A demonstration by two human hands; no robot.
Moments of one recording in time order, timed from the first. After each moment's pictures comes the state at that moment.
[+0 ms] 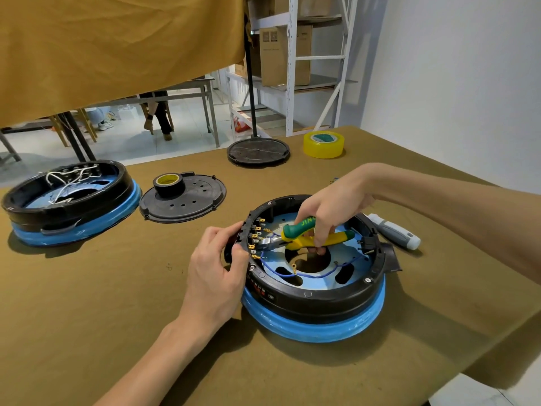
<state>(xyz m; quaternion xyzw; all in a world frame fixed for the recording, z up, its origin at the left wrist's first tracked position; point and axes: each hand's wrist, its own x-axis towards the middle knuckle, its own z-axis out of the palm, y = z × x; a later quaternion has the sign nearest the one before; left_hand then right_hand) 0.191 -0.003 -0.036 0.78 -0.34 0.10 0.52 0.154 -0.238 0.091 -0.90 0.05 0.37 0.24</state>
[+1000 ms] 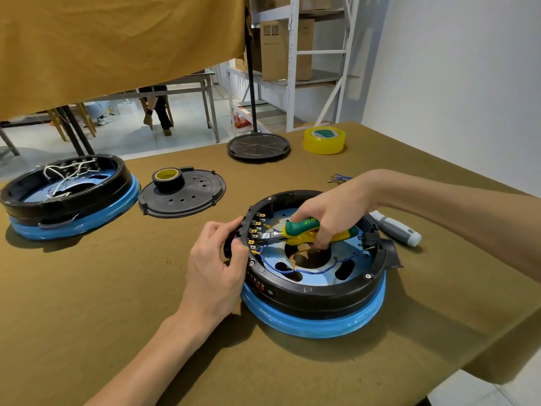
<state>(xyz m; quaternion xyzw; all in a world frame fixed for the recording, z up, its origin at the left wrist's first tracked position) 0.191 -0.005 -0.035 0.78 -0.33 0.10 0.52 0.144 -0.231 0.084 -0.93 0.00 0.33 0.14</state>
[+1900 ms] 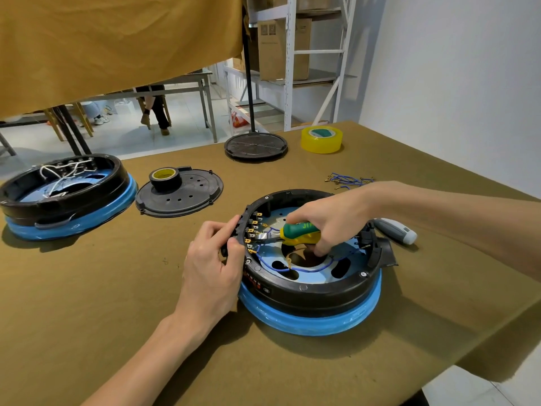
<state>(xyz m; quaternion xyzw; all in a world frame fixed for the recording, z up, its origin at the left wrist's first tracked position) 0.188 -0.004 -0.036 0.80 -0.33 0.11 0.50 0.137 -0.240 0.067 -0.96 -0.03 0.26 0.09</state>
